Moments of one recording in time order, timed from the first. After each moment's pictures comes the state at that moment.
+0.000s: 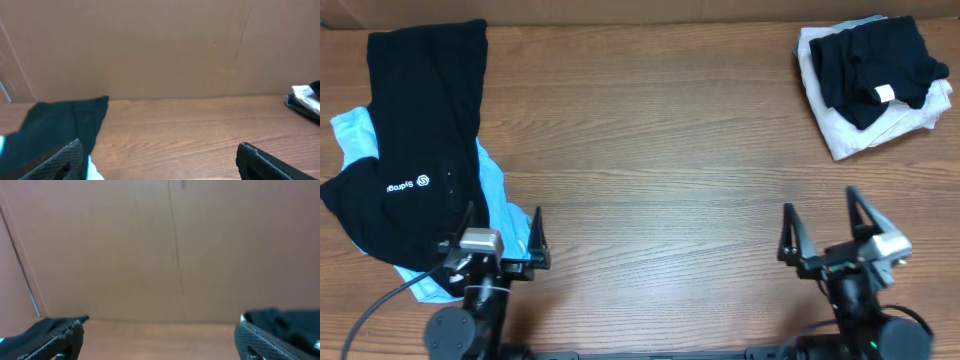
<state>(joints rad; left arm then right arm) -0.05 0.09 0.35 -0.27 0.03 -0.04 0.05 0.06 0.36 -0.06 -0.20 0.17</state>
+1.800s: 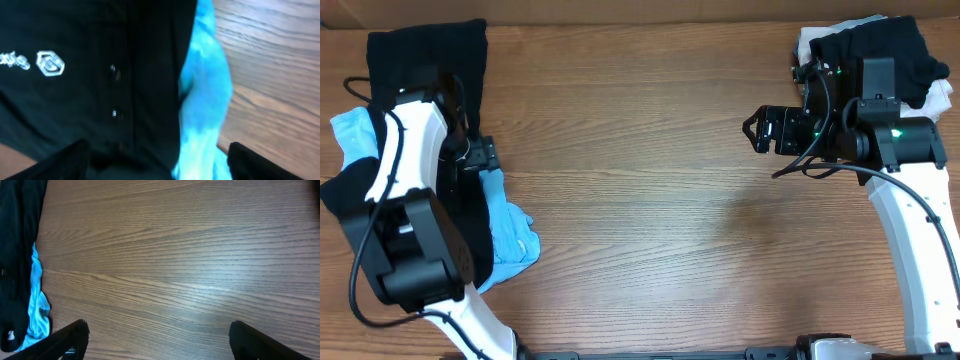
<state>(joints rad) 0.24 1.99 1.58 -1.13 -0.16 -0.08 0.05 1.45 1.43 -0.99 -0.36 0.12</state>
